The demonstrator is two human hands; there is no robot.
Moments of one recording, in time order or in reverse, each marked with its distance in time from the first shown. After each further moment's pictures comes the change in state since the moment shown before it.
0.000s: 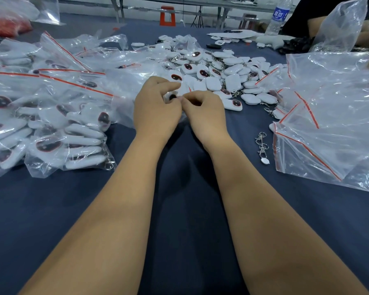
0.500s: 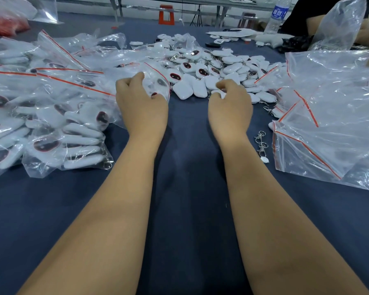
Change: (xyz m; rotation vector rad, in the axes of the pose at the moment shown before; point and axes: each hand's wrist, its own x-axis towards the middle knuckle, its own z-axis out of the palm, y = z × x) left_hand 0.008 -0.008 -0.008 0.133 0.165 -0.154; right_hand 0.008 0.003 -0.031 -0.463 0.292 0.047
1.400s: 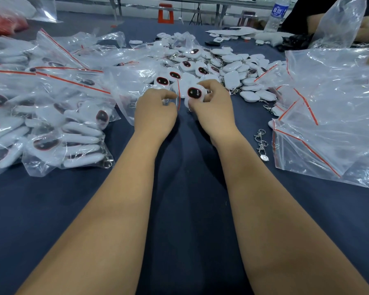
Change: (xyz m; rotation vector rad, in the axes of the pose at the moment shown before) left_hand -0.008 -0.001 0.007 0.003 -0.327 0.039; right_hand -0.009 -0.002 0.013 0.516 -0.283 0.073
